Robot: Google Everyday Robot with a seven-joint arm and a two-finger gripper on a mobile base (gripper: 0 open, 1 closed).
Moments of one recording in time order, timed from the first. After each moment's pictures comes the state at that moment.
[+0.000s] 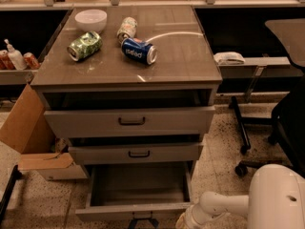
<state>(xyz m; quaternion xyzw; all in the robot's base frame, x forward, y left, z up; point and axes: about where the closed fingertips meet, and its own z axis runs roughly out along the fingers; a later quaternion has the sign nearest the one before) 0.388 -0.138 0.144 -0.63 0.73 0.22 0.13</state>
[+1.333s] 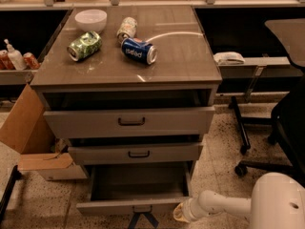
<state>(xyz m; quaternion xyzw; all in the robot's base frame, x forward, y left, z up) 0.450 -0.132 0.127 -0.65 0.71 0.16 0.22</state>
